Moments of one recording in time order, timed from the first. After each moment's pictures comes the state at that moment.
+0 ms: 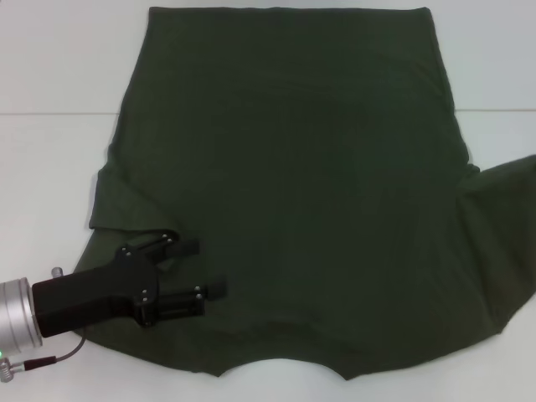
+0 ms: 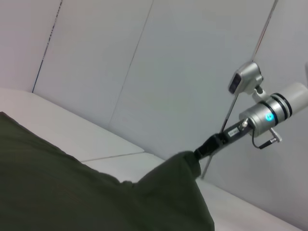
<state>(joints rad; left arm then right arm) -0.41 -2.12 0.57 0.59 1.94 1.69 -1.31 0.72 1.84 -0.58 -0.77 -2.53 -1.38 2.37</state>
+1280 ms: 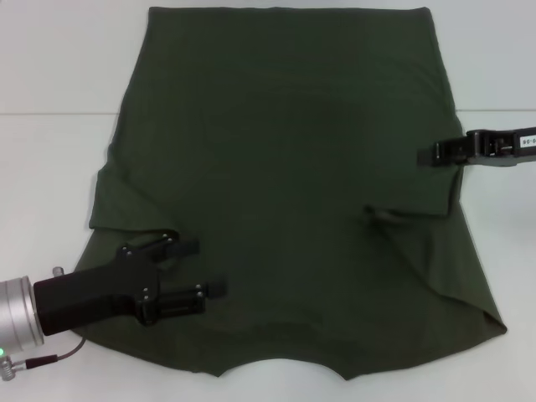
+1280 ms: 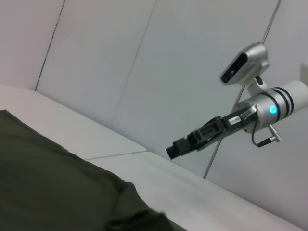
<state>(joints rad) -0.41 -2.12 0.57 0.59 1.94 1.68 -1.32 0.76 1.94 -0.64 -0.73 -2.26 -1.44 2.31</state>
